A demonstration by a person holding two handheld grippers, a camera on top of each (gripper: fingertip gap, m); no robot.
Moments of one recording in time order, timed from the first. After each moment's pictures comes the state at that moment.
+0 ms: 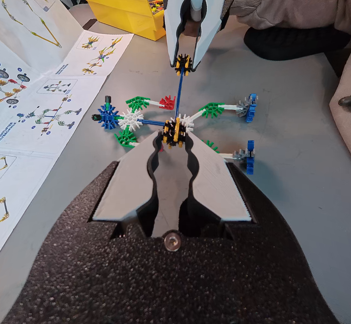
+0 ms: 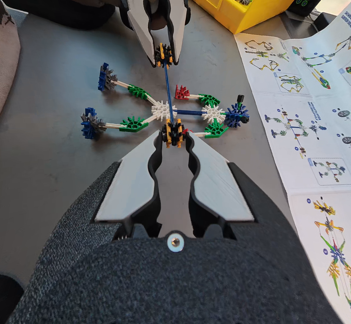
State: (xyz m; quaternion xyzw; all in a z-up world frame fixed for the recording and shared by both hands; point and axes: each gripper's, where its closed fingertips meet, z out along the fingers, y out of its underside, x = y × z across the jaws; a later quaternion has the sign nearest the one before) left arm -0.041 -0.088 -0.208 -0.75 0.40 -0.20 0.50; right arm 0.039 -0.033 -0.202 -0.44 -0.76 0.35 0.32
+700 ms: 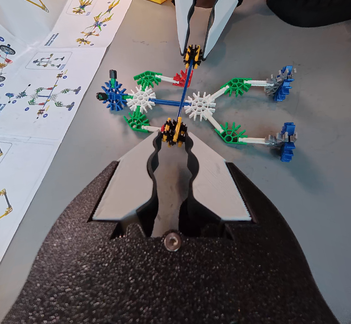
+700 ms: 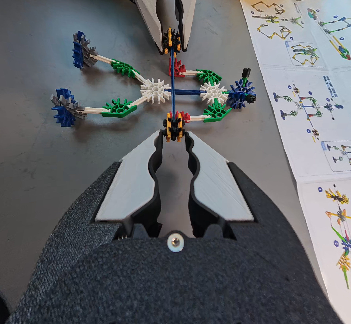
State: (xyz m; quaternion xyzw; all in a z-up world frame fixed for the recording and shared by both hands) left arm -0.059 -0.068 -0.235 -0.77 0.42 -0.18 0.45; right arm 0.036 -0.021 -0.232 -0.47 -0.77 0.31 0.30
